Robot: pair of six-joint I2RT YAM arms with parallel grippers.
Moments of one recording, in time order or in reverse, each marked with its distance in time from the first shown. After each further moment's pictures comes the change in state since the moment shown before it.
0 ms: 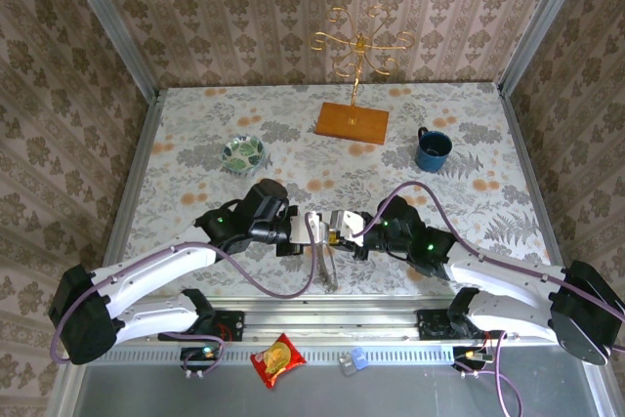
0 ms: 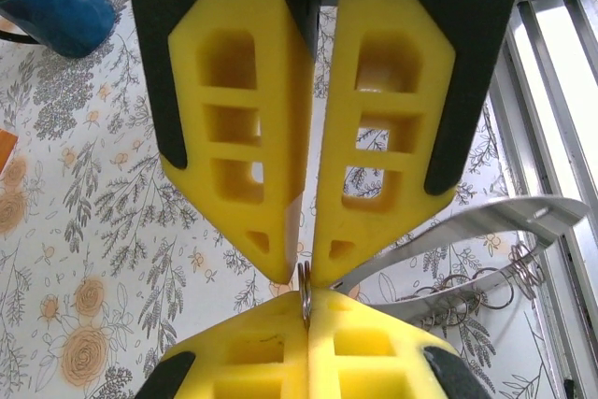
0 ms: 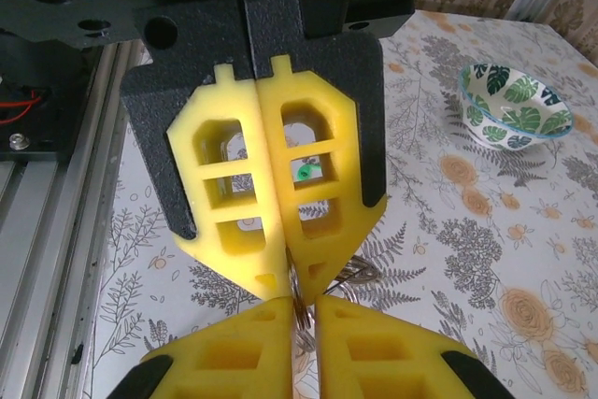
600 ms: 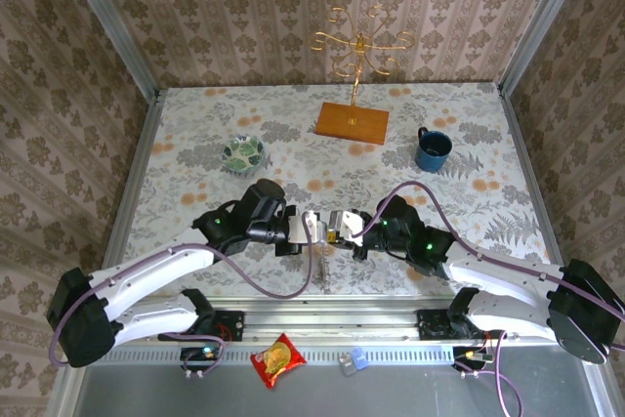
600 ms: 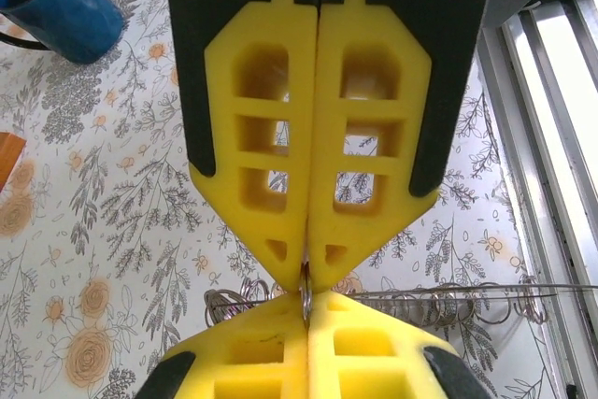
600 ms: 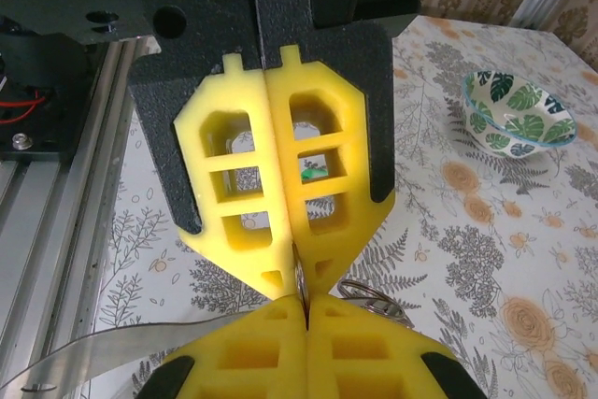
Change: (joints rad) left arm 0.010 -0.022 -0.018 0.024 0.012 -0.009; right arm 0.002 0.010 0.003 0.018 -0.013 -0.010
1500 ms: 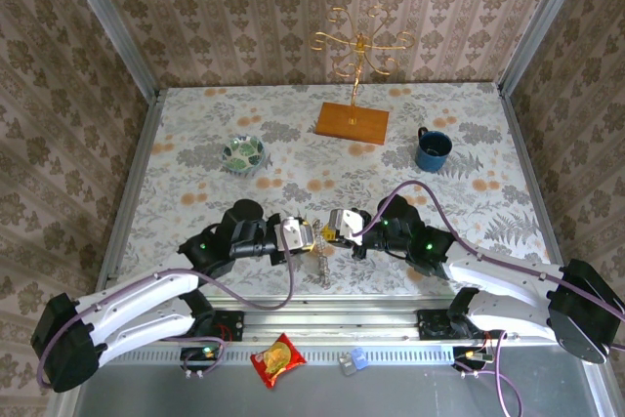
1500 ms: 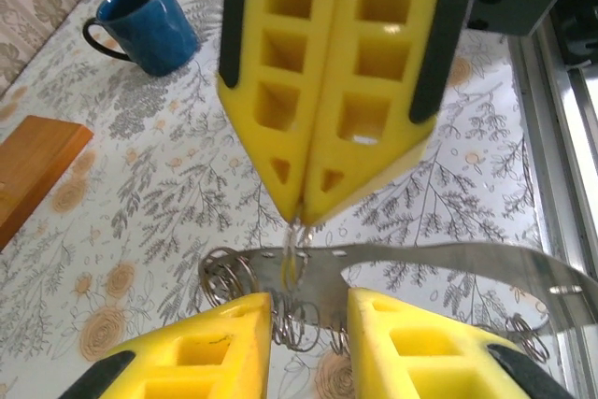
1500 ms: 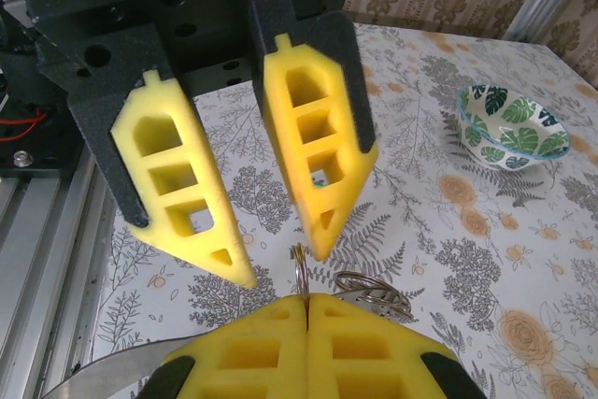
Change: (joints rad) left arm 0.010 -0.197 -0.251 0.282 -0.047 -0.170; right arm 0.000 0.000 0.000 0.027 -0.007 0.016
